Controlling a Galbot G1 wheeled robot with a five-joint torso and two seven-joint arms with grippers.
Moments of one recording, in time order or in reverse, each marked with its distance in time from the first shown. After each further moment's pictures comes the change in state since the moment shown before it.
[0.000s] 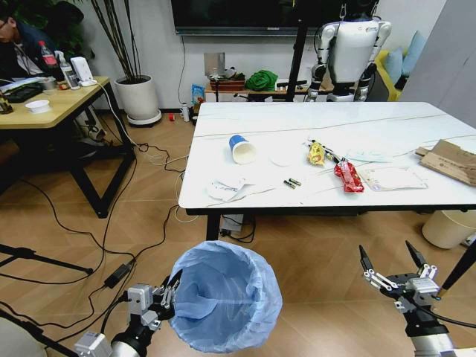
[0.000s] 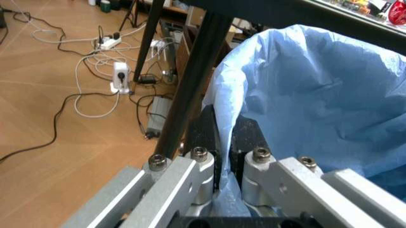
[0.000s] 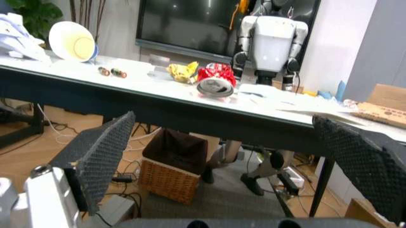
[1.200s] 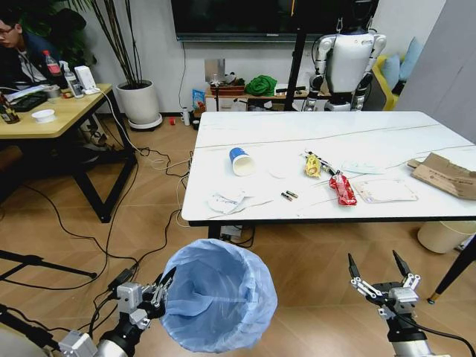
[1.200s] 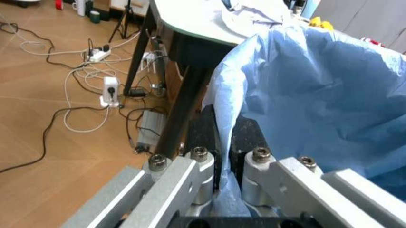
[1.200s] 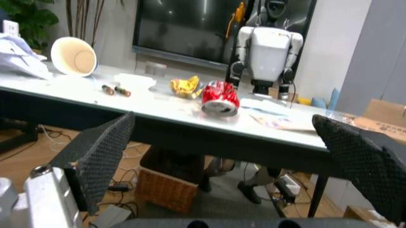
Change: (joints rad) left arm 0.013 0.123 -0.037 0.016 -0.141 -0.079 0.008; right arm 0.074 0.151 0.000 -0.085 -0.106 0.088 -0.082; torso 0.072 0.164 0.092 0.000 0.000
